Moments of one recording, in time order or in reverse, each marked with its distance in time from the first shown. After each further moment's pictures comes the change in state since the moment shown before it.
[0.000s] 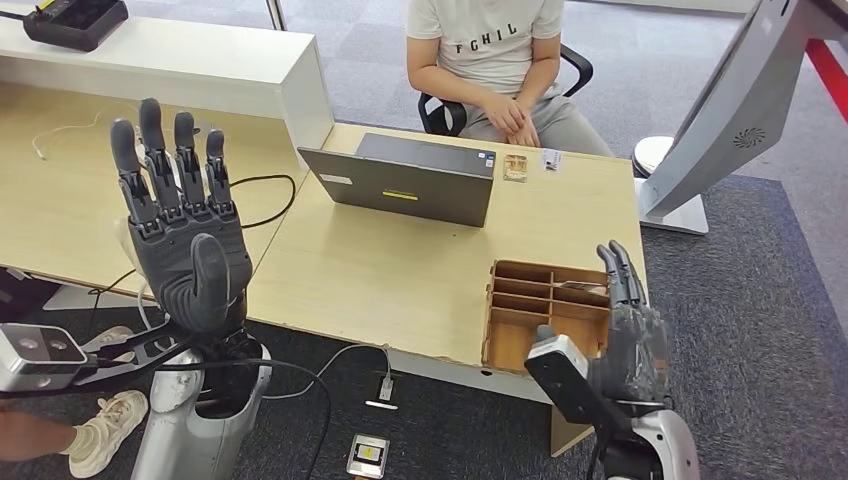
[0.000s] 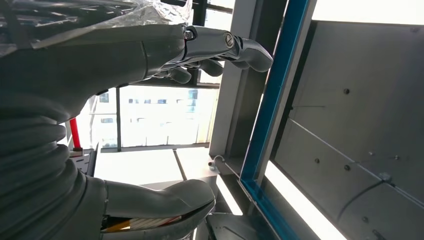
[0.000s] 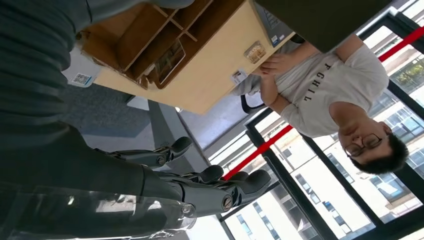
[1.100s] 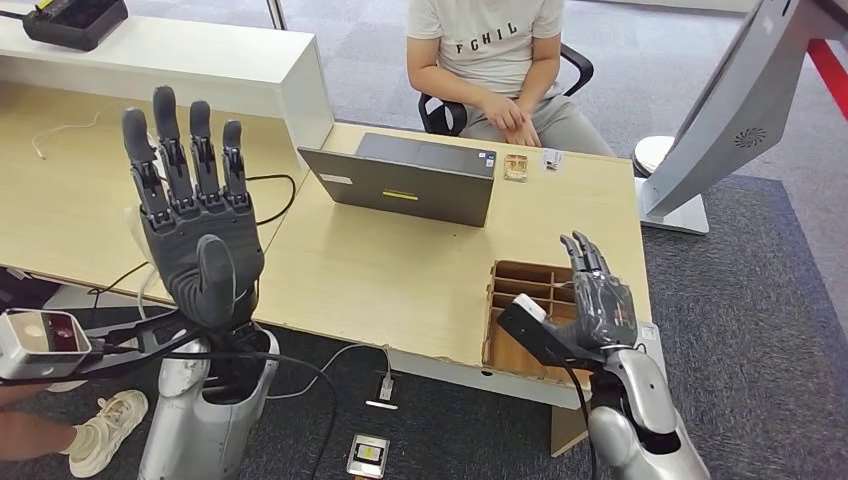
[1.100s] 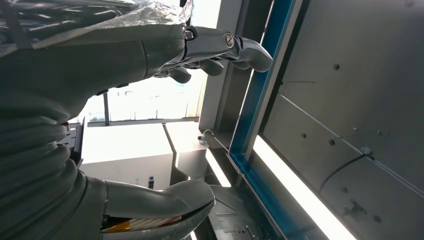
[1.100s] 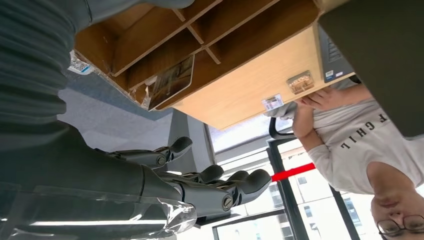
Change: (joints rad) left arm -0.053 -0.018 -0.001 0.037 0.036 -0.116 0.000; right arm -0.247 0.013 0.043 0.414 0.059 0.083 -0.020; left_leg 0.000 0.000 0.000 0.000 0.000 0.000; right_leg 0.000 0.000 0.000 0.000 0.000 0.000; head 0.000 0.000
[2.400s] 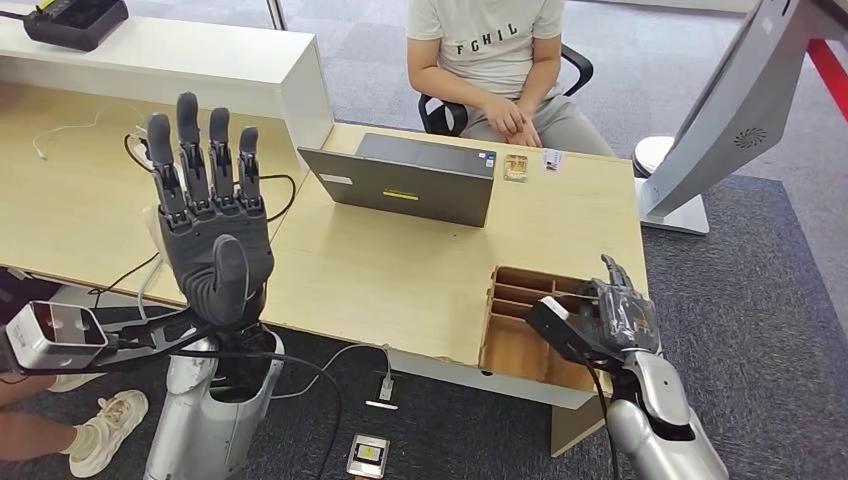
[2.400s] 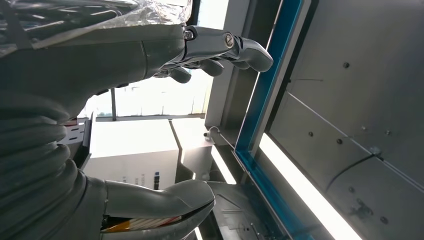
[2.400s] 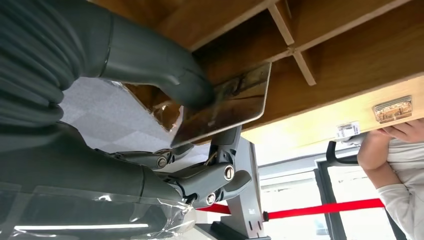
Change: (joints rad) left arm 0.002 -0.015 0.010 0.041 -0.003 -0.034 0.000; right arm -0.064 -0.043 -0.009 0.255 -0.024 -0.038 0.020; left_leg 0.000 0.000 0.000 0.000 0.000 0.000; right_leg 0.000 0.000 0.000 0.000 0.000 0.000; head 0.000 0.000
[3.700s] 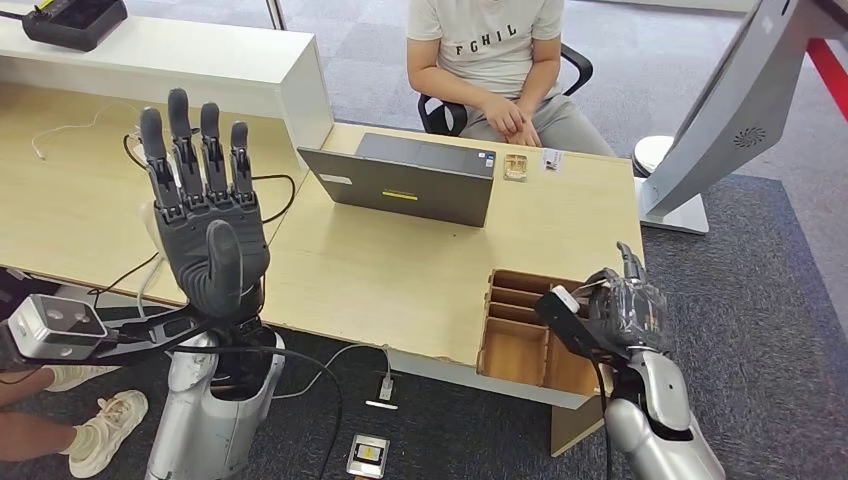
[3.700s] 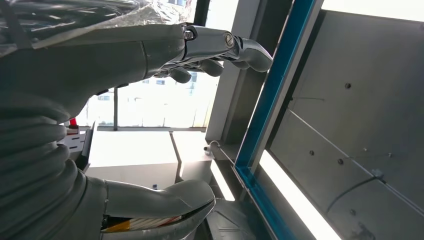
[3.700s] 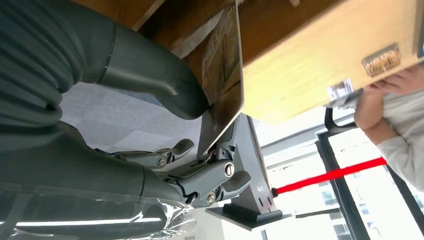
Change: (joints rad) left arm -0.002 -0.006 0.009 0.011 0.019 0.061 0.000; right arm 0.009 0.010 -0.012 -0.026 -0.025 -0.150 0.009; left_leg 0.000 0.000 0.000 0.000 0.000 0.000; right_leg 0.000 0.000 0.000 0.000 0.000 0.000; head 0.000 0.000
